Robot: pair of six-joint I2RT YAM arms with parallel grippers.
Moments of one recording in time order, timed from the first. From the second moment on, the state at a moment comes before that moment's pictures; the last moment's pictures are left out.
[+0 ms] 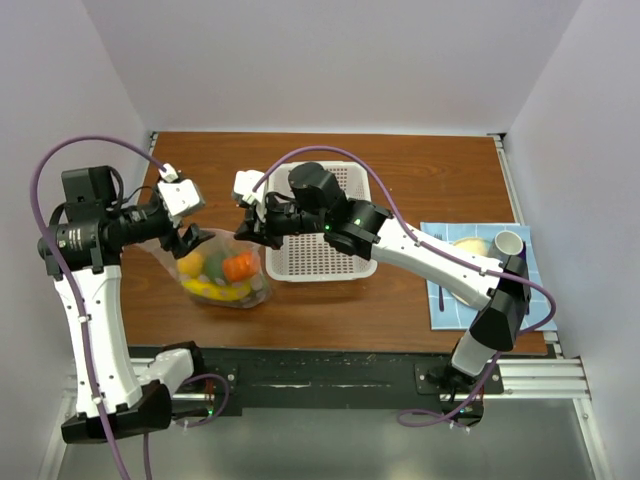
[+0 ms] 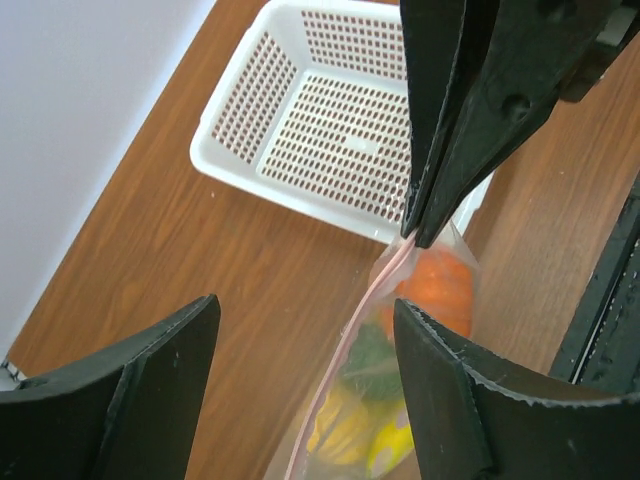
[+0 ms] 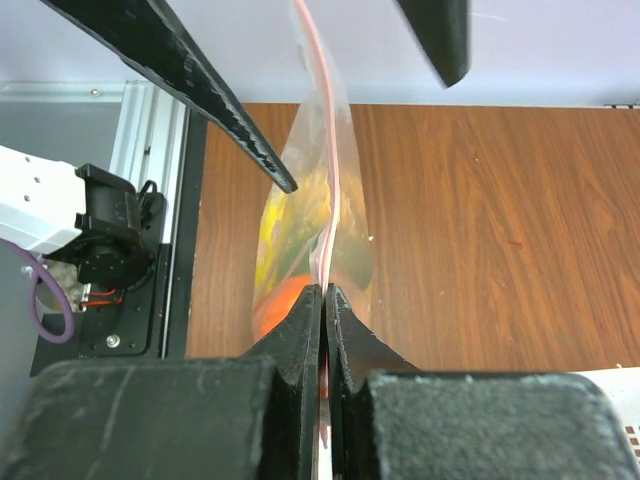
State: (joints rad) left arm 0.21 1.05 1.54 -1.31 0.95 1.04; right arm 1.02 1.68 1.64 -0.25 -0.42 -0.20
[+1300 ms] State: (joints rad) left arm 0.04 1.02 1.43 -1.33 0.86 1.08; right arm 0.99 1.29 1.16 0.11 -0.33 -0.05
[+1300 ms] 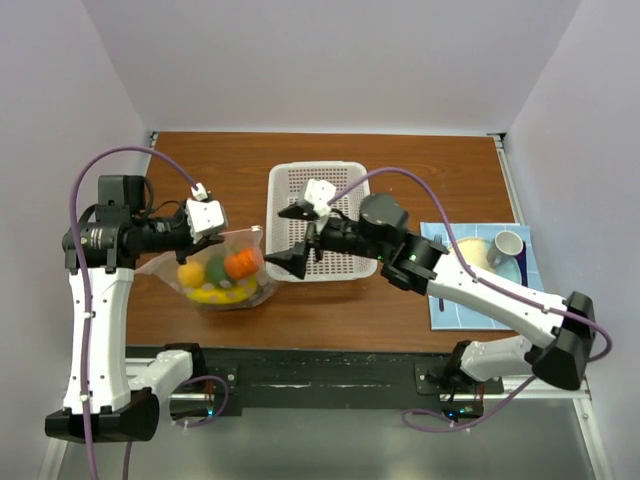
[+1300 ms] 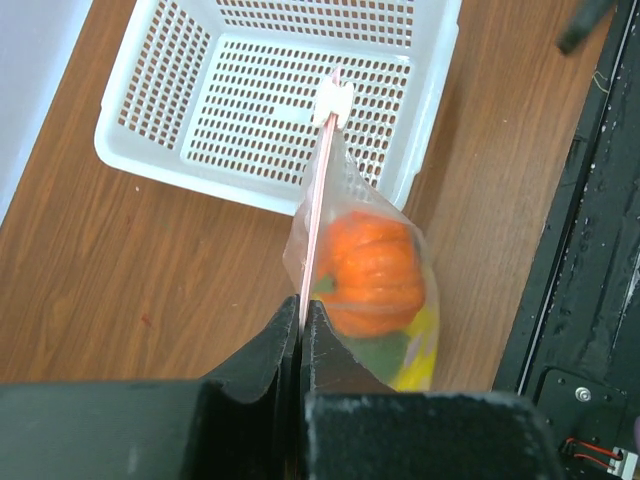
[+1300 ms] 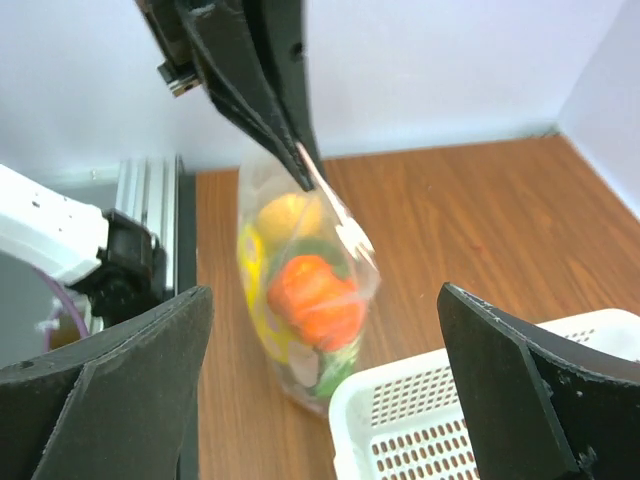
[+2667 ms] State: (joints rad) left arm -0.09 1.01 1.47 -1.33 0.85 0.98; right arm 0.88 1.46 1.11 0.44 -0.70 0.11
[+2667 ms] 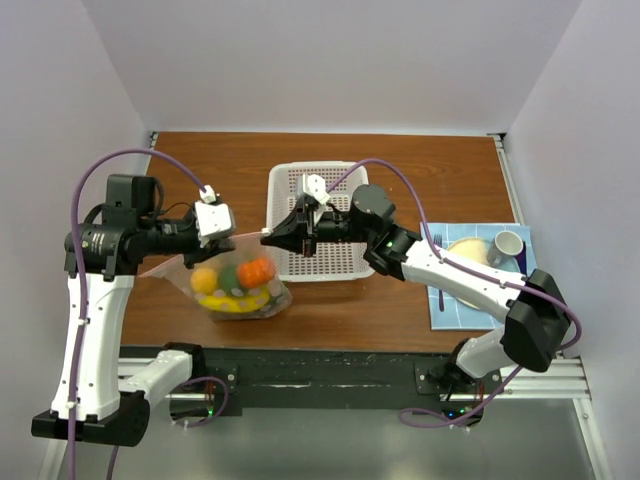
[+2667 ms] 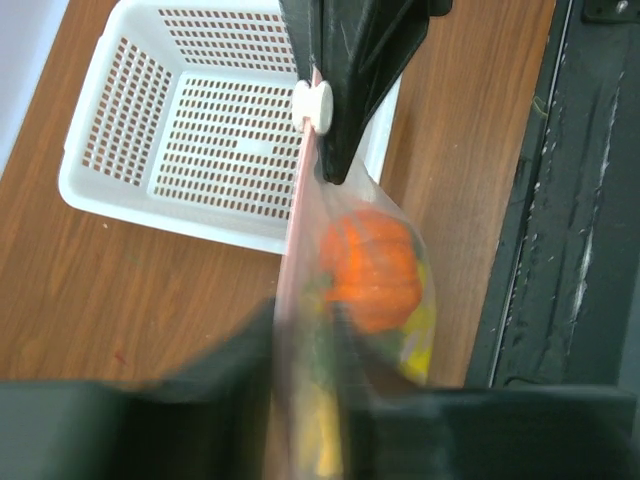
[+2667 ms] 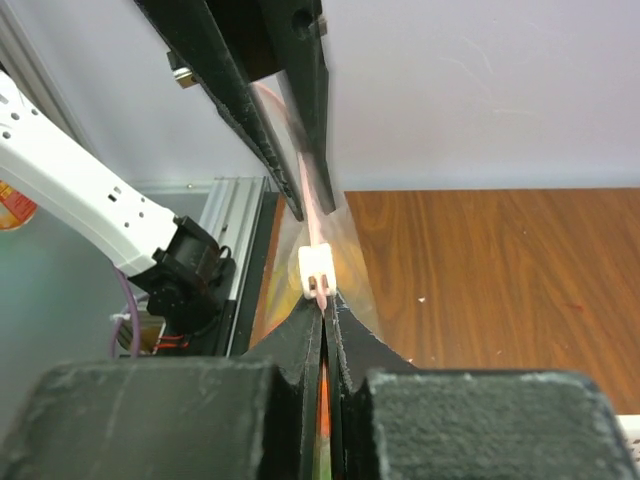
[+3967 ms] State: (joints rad) left arm -0.17 1.13 1.56 -1.31 1.06 0.94; right arm 0.94 1.54 1.25 0.28 -0.69 0.08
